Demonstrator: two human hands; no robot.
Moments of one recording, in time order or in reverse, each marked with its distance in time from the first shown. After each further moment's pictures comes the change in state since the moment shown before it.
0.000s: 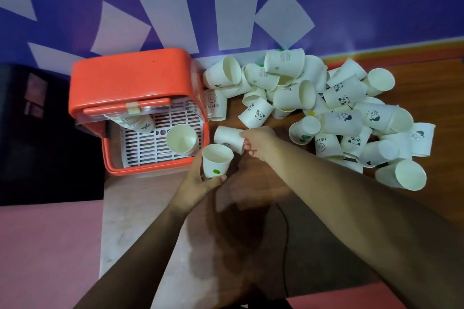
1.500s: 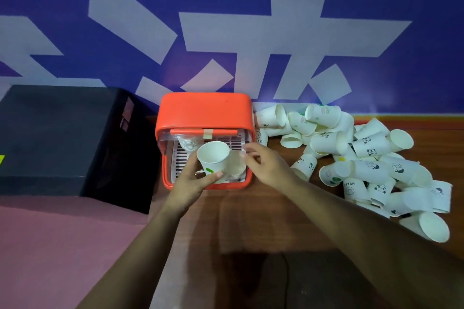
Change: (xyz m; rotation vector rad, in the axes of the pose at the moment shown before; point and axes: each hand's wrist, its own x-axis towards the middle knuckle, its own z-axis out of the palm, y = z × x) left_hand -0.040 0.069 -0.122 -0.093 0.175 0.186; right_hand -0.109 -0.026 0.068 -0.710 -0.076 -0.943
